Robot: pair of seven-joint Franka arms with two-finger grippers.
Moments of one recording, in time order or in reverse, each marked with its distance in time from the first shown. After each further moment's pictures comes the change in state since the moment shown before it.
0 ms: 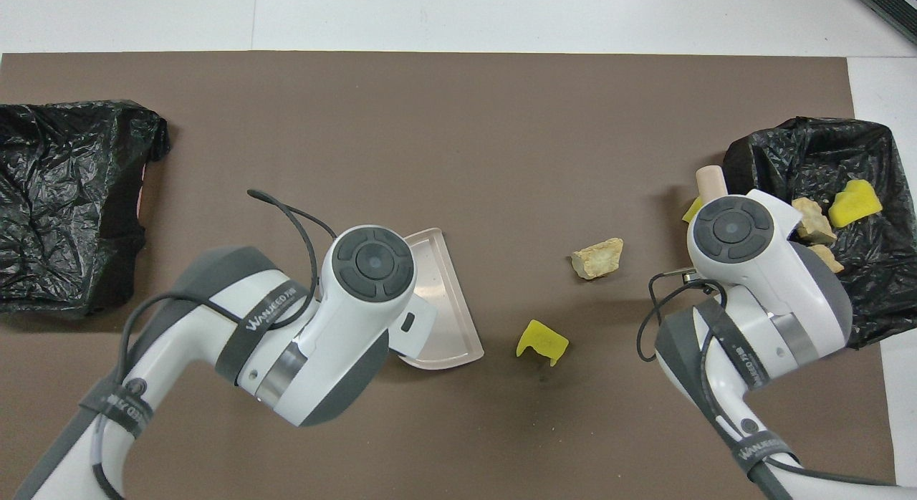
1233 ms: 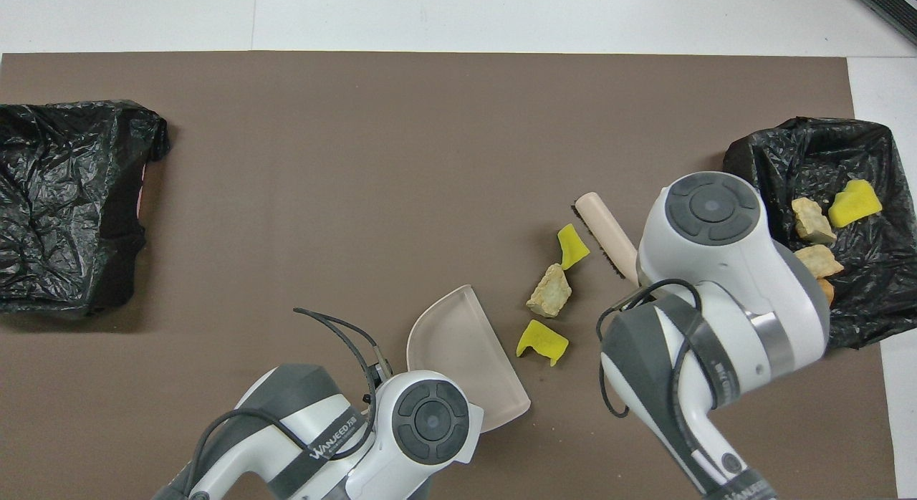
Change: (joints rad) left arm -0.105 -0.017 -0.002 -0.083 -0.055 0.091 -0.115; right arm 0.135 -0.093 -0.019 0.175 0.371 -0.216 -0.527
